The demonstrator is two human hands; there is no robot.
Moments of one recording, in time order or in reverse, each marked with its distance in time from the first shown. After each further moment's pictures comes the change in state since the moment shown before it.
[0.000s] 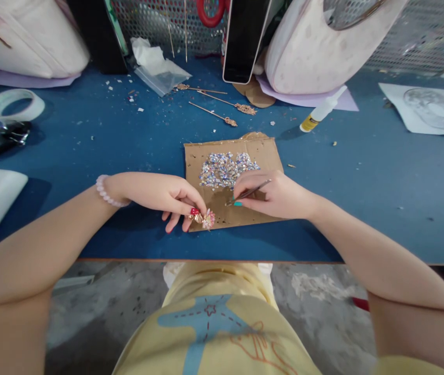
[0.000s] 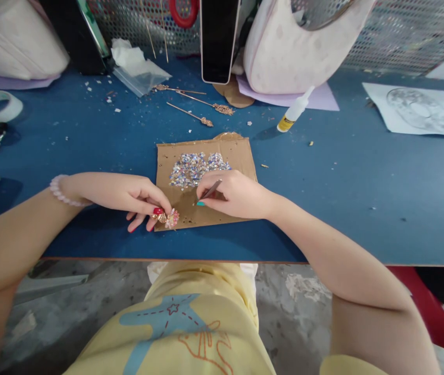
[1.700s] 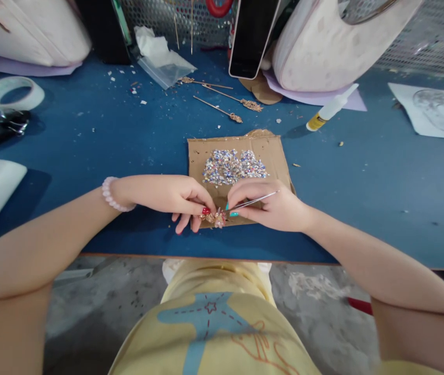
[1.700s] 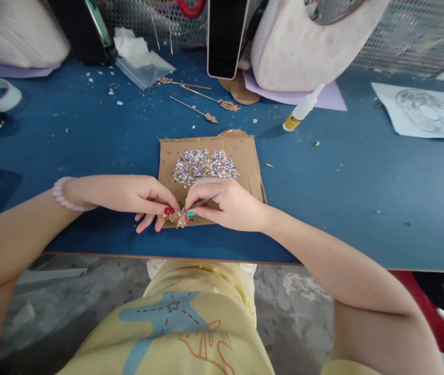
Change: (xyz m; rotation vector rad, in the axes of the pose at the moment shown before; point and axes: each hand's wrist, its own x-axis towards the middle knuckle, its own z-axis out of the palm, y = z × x) left_hand 0.012 0.005 0.014 -0.070 0.064 0.042; right_hand 0.003 -0.014 0.024 0.158 0.161 -0.157
